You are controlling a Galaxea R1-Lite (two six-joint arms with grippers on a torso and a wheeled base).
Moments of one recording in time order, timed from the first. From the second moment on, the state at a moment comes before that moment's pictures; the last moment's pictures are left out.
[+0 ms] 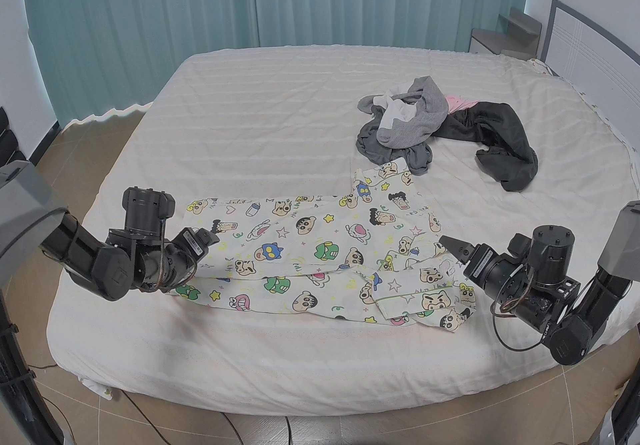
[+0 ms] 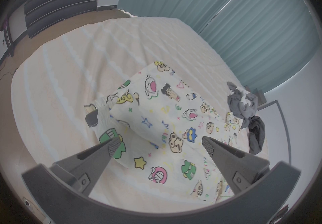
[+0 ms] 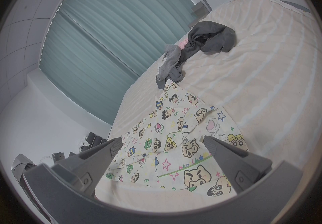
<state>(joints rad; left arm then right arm) -0.20 2.01 -0.87 -0.48 0.07 -0.86 0.37 2.01 -0.40 -1.36 -0.05 0.76</state>
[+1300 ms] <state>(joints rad) -0.10 2.29 -1.26 -0.58 0.20 -0.90 0.41 2.03 -0.37 -1.38 -0.05 0.76</state>
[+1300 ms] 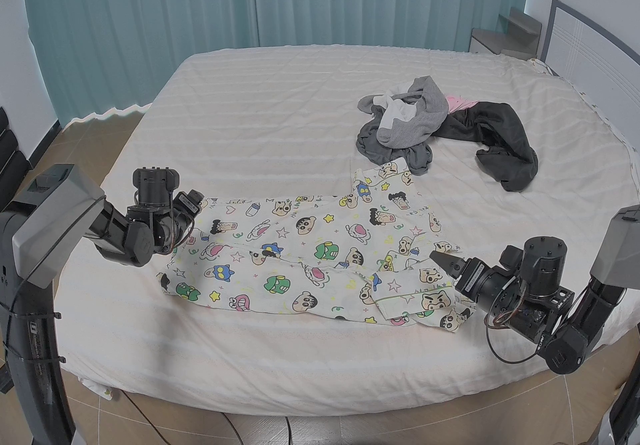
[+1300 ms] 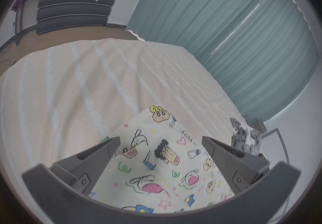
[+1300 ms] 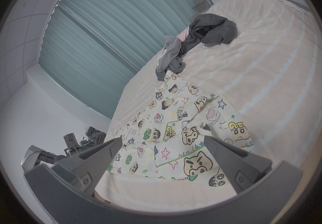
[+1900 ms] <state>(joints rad) 0.09 2.14 -0.94 -0.58 -0.34 -0.38 0.42 2.04 -0.36 -1.38 -0.05 0.76</state>
